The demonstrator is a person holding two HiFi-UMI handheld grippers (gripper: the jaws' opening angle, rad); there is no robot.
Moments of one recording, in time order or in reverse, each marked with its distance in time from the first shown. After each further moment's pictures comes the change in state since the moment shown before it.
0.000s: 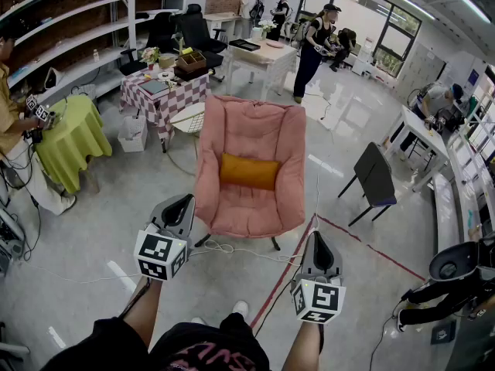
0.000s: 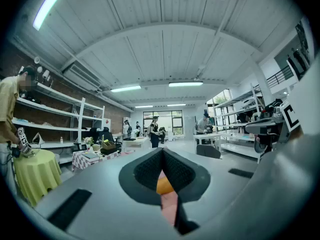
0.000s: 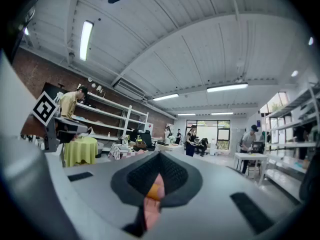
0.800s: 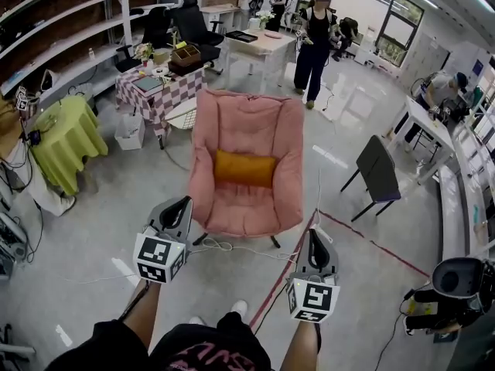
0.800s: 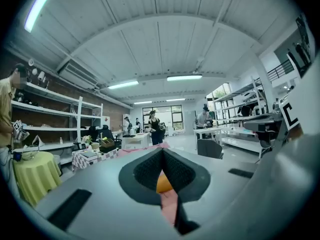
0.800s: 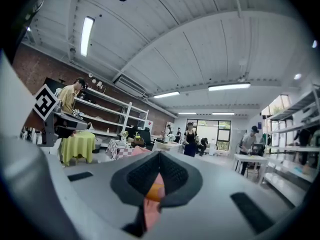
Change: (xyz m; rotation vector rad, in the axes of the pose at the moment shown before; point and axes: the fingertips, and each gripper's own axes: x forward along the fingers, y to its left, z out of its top) left arm 0.059 -0.022 -0.014 0.035 0.047 0.012; right arm 0.049 -0.038 -0.024 -0.046 0.014 0.008
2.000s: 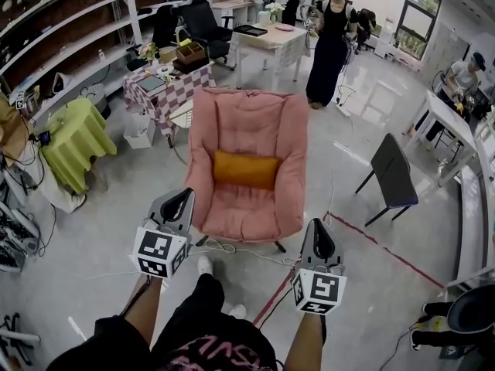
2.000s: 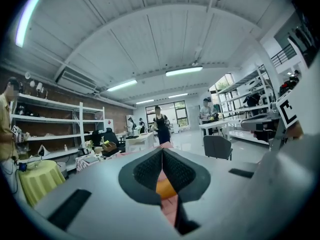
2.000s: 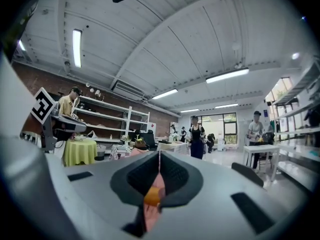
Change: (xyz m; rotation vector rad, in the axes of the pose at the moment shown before) left arm 0.106 -0.062 0.019 0.069 0.025 0.077; right arm 0.086 -0.111 -0.038 0.114 -0.023 0.080
